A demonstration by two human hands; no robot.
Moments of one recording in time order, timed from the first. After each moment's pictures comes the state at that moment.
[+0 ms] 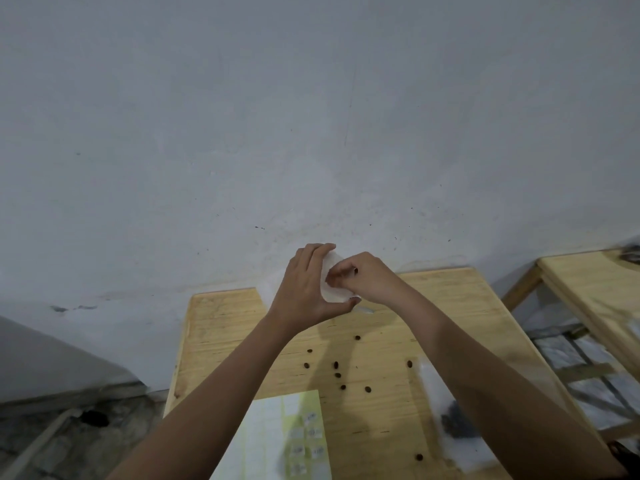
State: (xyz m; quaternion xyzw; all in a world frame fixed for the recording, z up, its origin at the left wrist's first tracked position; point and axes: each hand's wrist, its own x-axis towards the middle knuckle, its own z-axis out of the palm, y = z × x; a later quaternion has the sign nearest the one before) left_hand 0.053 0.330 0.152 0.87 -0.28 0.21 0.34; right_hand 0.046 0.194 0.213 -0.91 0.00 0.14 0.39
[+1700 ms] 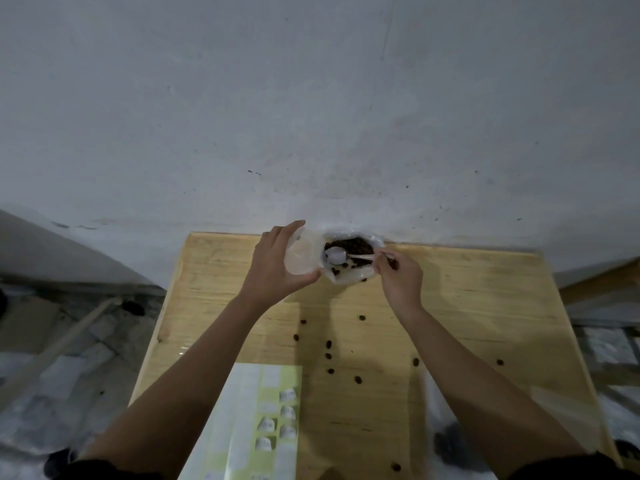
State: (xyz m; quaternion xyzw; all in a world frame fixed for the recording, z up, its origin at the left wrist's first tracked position) left_hand 0.105 0.345 0.064 0.91 -0.07 0.07 0.40; right_hand 0.120 0.127 0.037 -0.85 0.14 -0.03 0.51
